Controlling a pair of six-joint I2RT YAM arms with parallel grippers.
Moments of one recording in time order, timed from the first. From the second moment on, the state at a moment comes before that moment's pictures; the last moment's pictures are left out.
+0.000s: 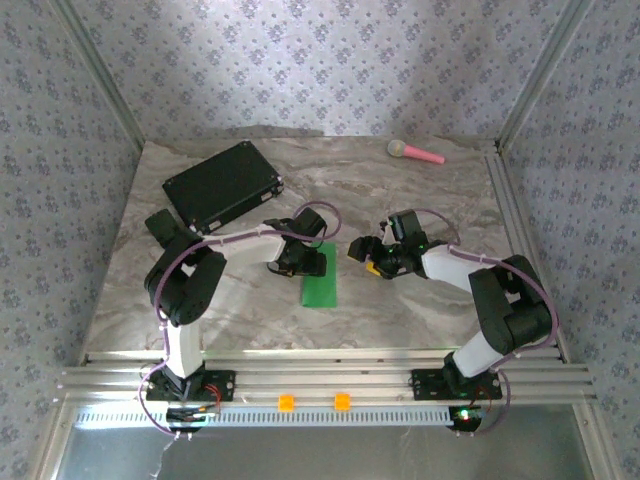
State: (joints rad) left arm -0.75 1.89 1.20 -0.59 0.01 -0.61; right arm 0.39 1.56 0.73 -0.07 -0.49 0.80
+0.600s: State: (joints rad) left arm -0.74 1.89 1.20 -0.60 0.01 -0.60; right arm 0.43 1.60 0.75 -0.06 -0.51 0.80
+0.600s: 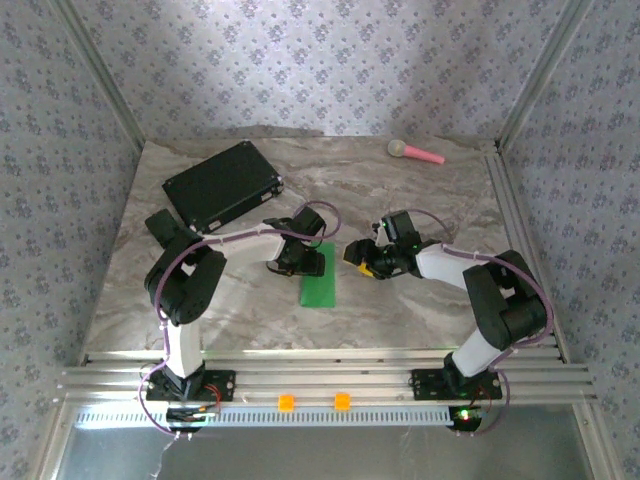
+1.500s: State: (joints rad) left arm -0.72 1.90 1.22 -0.62 0.04 -0.60; right arm 0.43 1.60 0.75 -0.06 -0.51 0.80
